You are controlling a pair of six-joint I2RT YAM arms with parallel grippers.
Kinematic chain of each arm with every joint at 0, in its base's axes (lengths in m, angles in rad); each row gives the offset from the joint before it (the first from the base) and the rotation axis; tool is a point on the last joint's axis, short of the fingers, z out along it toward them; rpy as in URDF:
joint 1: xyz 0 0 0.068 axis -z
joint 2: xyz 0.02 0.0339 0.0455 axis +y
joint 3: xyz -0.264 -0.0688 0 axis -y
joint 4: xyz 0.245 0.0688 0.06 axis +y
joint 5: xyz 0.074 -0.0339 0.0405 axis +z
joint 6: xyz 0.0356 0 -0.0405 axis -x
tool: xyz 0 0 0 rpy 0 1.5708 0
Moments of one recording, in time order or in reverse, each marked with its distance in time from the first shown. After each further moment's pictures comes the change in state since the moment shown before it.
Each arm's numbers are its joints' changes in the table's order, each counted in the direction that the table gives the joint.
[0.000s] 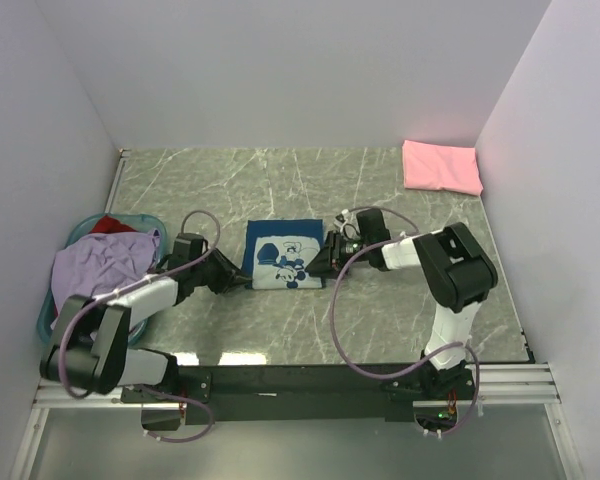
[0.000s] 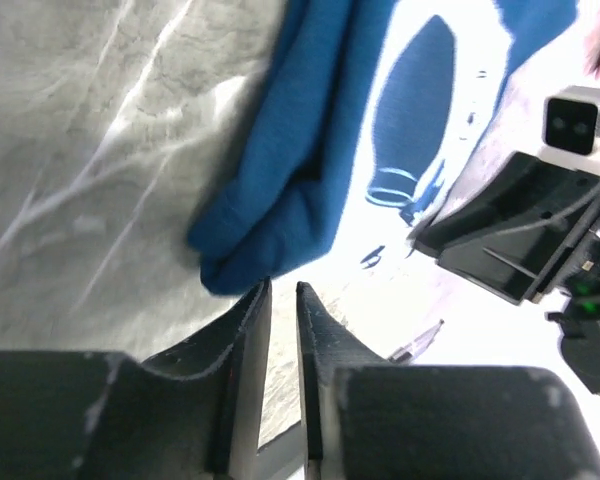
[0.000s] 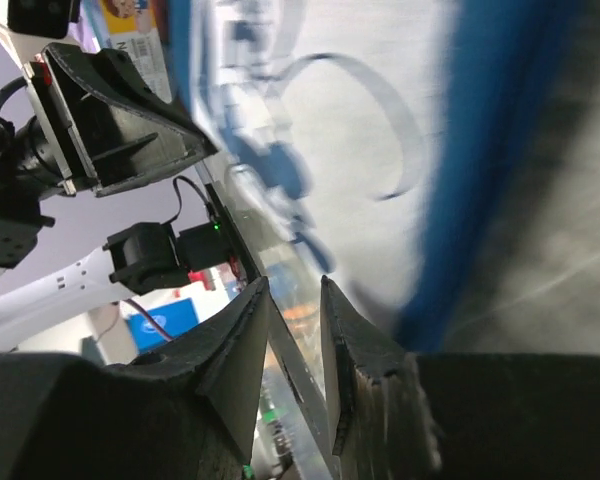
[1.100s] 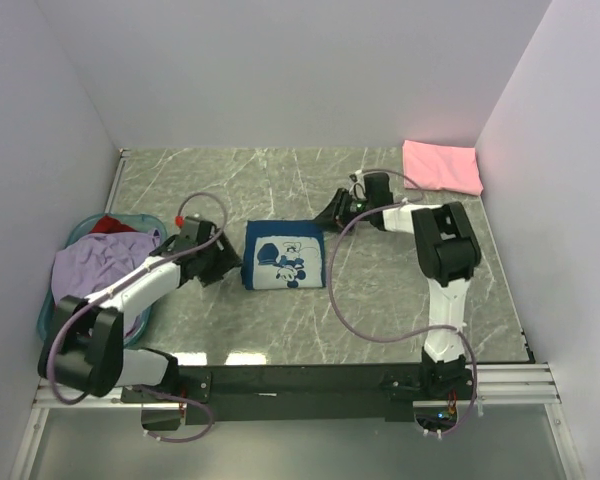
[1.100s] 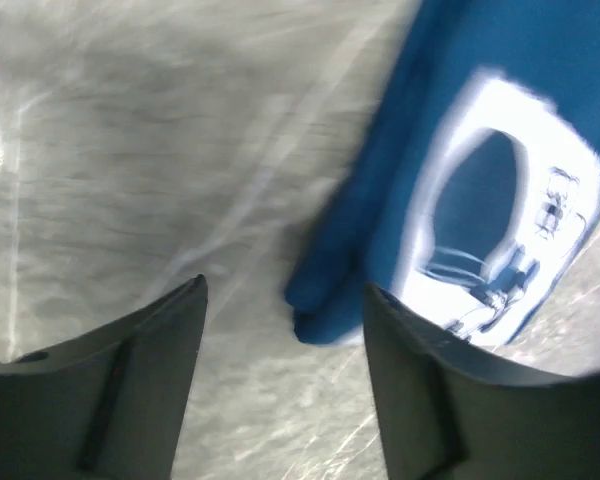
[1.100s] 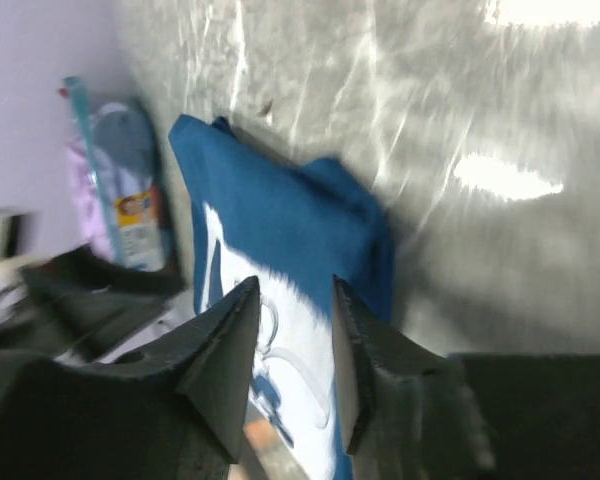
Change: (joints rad) left arm 0.019 -0.026 0.181 0.321 0.335 -0.191; right arm 0.129 0.258 0.474 0.153 -0.124 0.053
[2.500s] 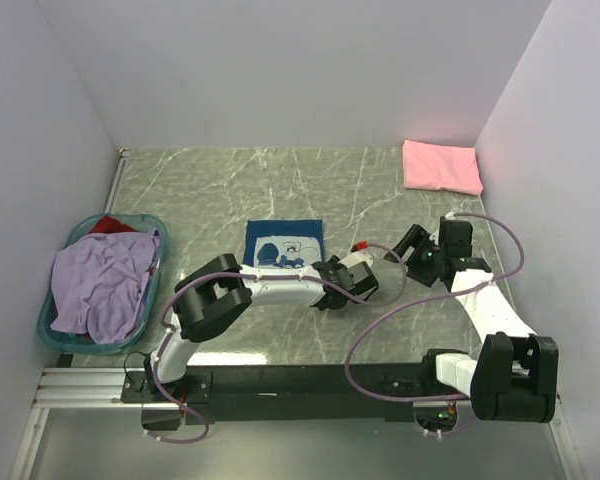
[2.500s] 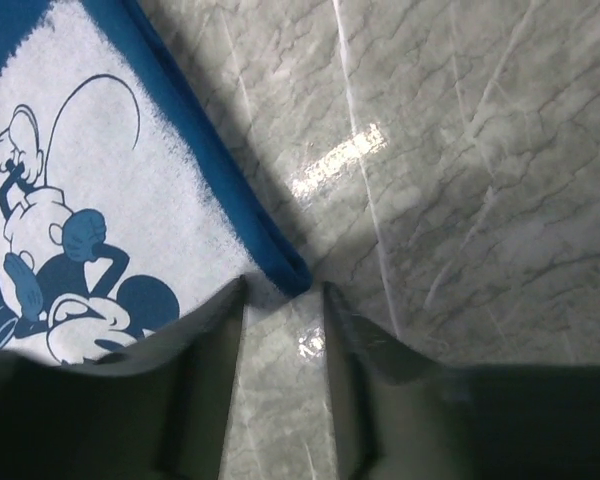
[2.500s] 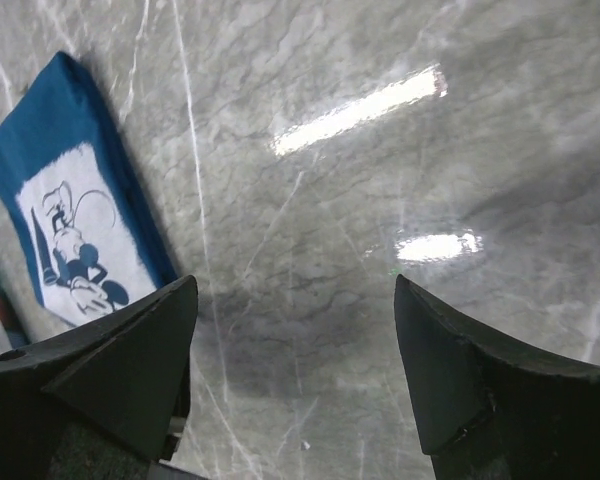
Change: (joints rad) left arm 0.904 0.734 0.795 0.261 0.708 -0.540; right arm 0.306 -1.028 -0.645 0.562 -0.520 0.219
